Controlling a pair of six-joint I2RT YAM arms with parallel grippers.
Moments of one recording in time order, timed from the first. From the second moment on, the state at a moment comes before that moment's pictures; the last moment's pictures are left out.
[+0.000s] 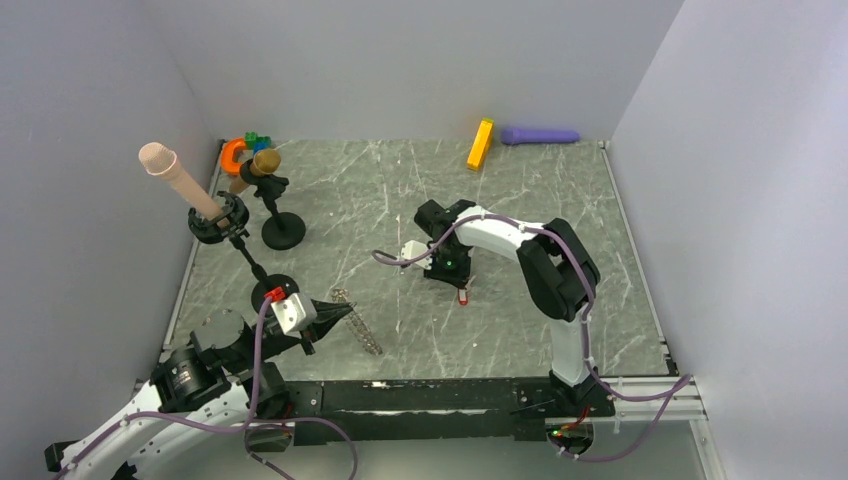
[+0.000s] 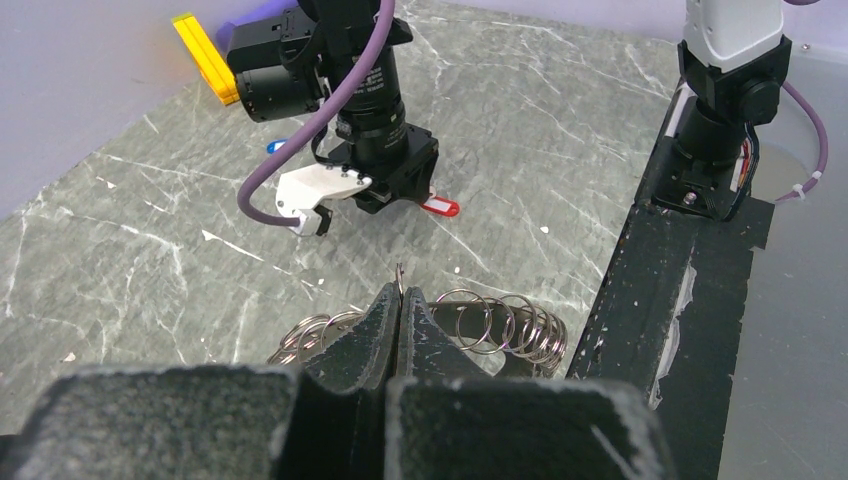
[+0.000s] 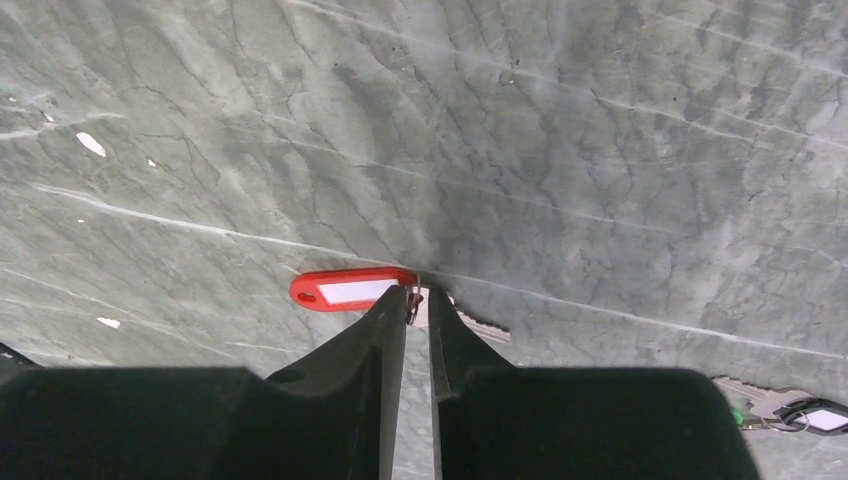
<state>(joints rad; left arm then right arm) -0.98 0.18 0.58 -0.43 0.05 0.08 0.70 2.01 1.42 -0.97 -0.08 -0.73</state>
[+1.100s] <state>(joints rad) -0.98 0.19 0.58 -0.43 0.05 0.08 0.45 1.60 1.07 -0.67 -0.46 -0.71</state>
